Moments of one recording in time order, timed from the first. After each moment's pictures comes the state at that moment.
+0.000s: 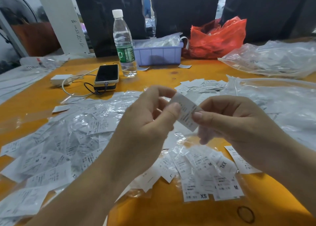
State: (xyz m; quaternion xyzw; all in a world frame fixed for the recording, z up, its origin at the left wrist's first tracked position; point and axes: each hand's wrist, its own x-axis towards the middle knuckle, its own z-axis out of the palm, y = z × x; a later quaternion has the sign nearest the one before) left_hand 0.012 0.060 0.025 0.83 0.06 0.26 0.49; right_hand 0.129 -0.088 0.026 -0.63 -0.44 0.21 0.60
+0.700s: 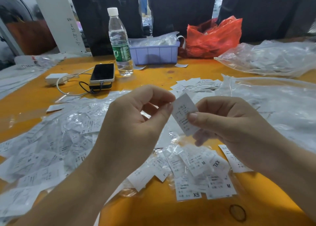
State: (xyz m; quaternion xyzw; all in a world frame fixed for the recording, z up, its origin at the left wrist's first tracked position) left_hand 0.012 0.055 0.030 0.84 0.06 0.35 0.40; right_hand 0.132 -0.090 0.023 -0.61 -0.42 0.24 0.62
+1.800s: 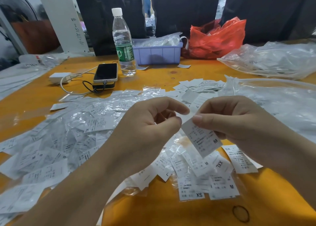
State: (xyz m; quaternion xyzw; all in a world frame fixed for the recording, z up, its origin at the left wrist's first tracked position) left_hand 0.012 0.056 0.028 0.84 0.07 0.21 0.49; right_hand 0.138 -0.094 0.030 -0.67 -0.43 0.26 0.55
